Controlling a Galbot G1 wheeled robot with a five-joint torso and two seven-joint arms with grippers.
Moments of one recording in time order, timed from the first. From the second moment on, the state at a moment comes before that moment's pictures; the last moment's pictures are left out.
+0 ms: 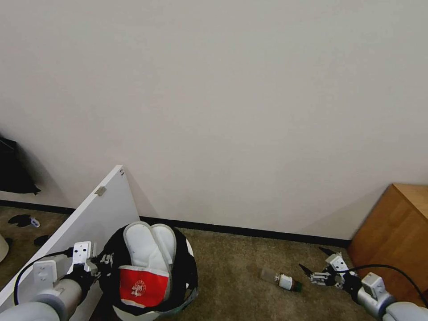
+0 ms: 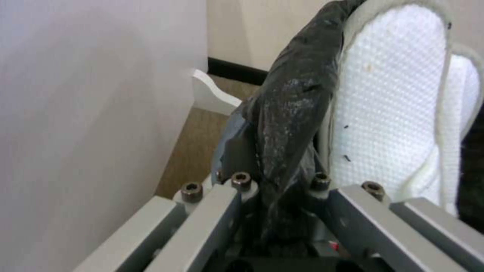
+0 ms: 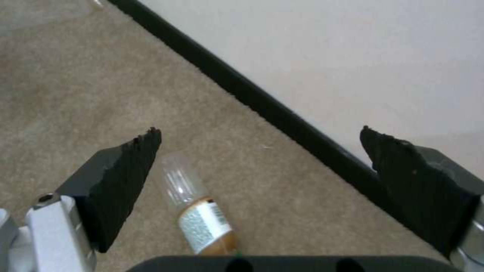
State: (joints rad) left arm 1.62 -1.01 -0.81 -2.34 -0.95 0.74 -0.41; right arm -1.42 0.90 0.58 1.65 0.25 -0.05 -0.44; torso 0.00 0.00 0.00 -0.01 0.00
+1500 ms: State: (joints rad) left arm 1.62 -1.02 -0.82 -2.37 -0.95 0.74 -0.42; right arm -1.11 0.89 0.25 1.29 0.05 -0.02 -0.51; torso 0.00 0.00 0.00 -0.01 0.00
